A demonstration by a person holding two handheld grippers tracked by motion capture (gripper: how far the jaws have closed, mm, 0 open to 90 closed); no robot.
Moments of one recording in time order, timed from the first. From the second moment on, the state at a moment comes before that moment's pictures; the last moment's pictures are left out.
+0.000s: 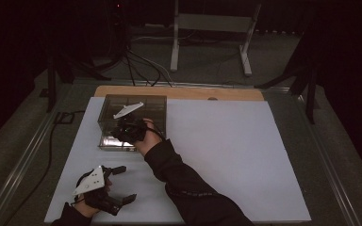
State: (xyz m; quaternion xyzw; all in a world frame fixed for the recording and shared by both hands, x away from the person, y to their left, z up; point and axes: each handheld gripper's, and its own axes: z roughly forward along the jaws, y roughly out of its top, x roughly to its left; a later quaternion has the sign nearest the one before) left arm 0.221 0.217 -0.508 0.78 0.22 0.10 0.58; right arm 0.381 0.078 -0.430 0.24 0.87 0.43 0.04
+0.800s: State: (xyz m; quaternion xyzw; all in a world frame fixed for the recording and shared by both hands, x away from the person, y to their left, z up) left arm 0.220 0.220 -0.507 0.77 0.22 0.10 0.59; right arm 0.395 0.097 -0.438 0.27 0.86 0.43 0.04
